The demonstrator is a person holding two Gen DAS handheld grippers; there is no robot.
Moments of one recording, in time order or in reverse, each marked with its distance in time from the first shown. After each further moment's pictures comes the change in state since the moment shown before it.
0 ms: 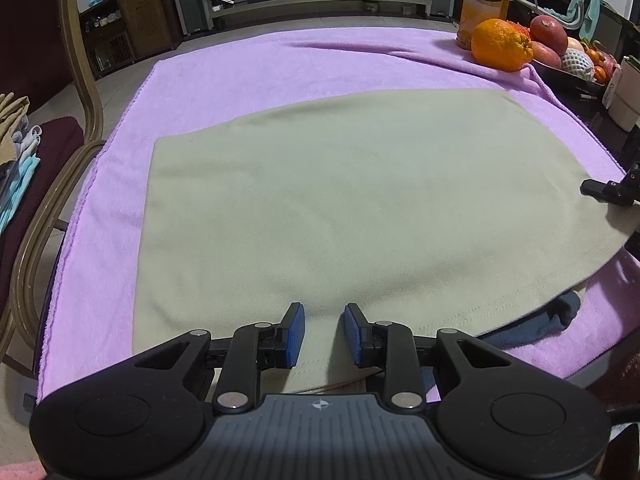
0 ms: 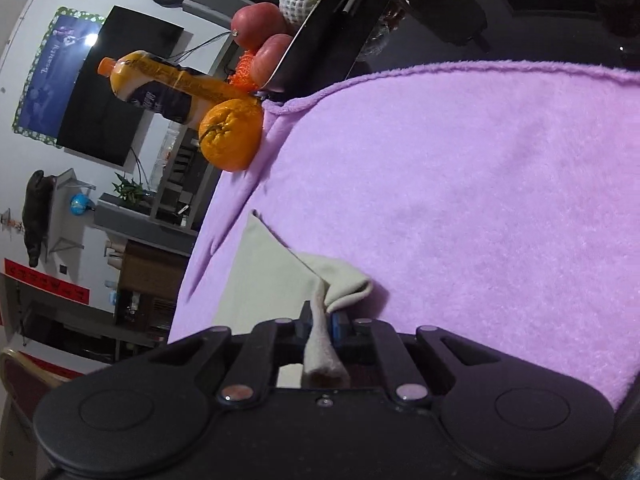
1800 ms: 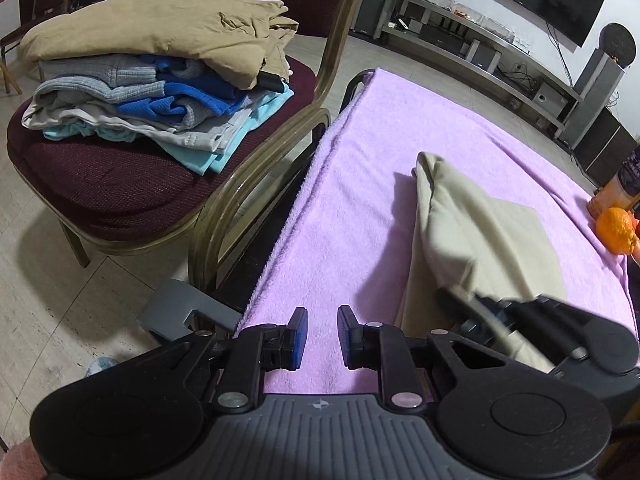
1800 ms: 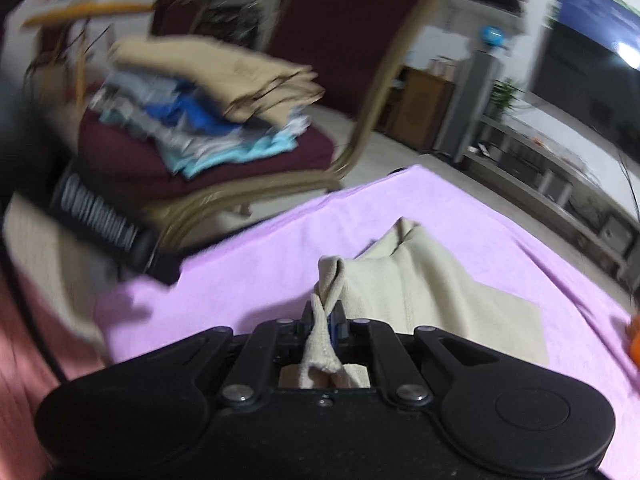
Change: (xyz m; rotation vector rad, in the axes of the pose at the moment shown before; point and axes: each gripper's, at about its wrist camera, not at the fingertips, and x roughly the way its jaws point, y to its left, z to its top) left arm -0.077 0.184 -0.049 -0.546 -0.077 0.098; right arm 0.012 0.222 -0.338 -1.719 0.249 0.246
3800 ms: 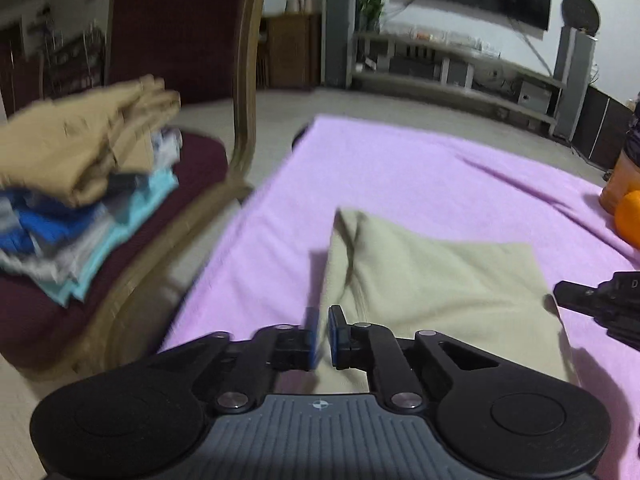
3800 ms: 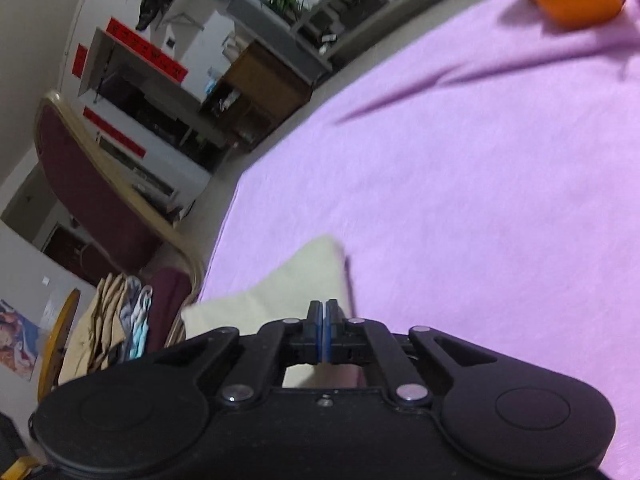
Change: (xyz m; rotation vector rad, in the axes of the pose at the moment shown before) left arm 0.071 -0.128 0.036 0.216 -0.253 0.083; right arm 0.011 -0.280 -0.128 1.160 -0.084 0.182
